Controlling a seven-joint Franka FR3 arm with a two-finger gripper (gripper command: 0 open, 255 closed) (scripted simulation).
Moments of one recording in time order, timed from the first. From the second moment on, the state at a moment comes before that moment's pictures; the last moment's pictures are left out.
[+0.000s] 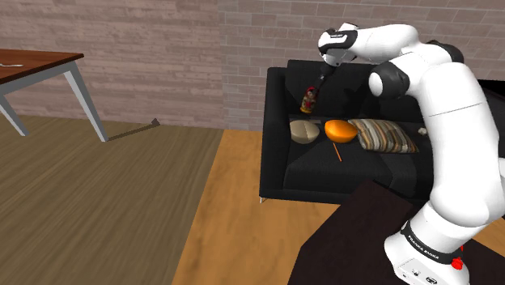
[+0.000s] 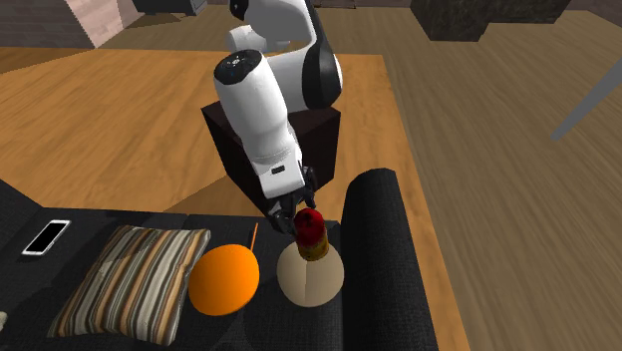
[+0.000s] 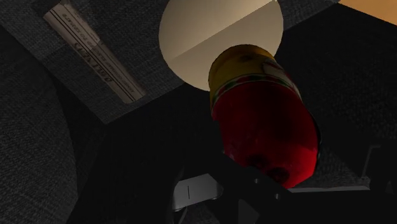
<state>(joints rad) -0.25 0.75 -0.51 -1.13 0.59 1.92 -1.10</state>
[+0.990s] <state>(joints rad) -0.28 0.87 -0.48 -1.08 0.63 1.98 -1.12</state>
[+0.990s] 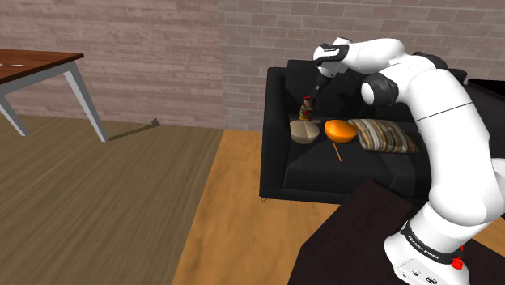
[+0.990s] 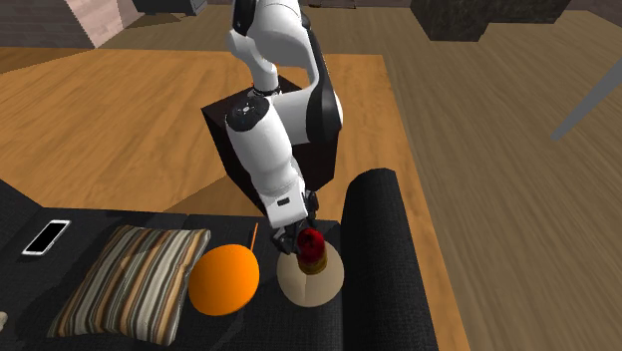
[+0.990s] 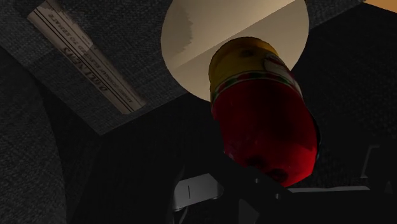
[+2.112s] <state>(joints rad) -0.27 0.92 -0.46 -1.14 0.66 2.09 -1.16</state>
